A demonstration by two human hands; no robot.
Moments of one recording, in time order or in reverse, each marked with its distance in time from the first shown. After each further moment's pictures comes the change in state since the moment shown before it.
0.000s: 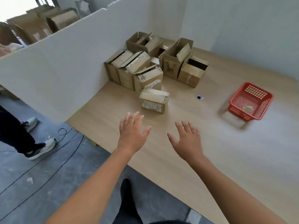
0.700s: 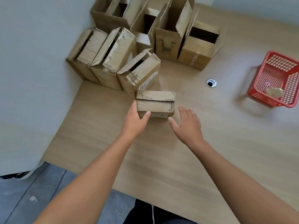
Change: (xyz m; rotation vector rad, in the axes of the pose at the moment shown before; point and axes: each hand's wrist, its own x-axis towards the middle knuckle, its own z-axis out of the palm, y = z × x) left_hand 0.229 -0.064 0.075 -0.457 -0.340 -0.224; right_hand 0.197 -0.020 0.063 0.183 -0.057 0.319
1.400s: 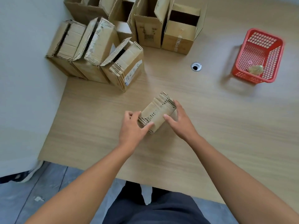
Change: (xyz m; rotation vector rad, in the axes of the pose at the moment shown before) left_hand -0.072 -0.004 0.027 0.247 0.043 0.151; right_hand -0.040 0.037 0.002 0.501 -0.084 0.064
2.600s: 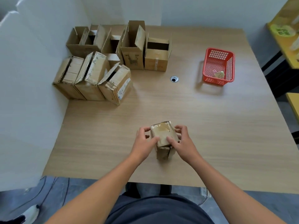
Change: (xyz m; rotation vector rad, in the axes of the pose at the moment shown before) left_hand -0.086 0.028 0.007 -0.514 -0.319 -0.018; right_hand -0.139 0.024 0.002 0.267 0.156 0.000
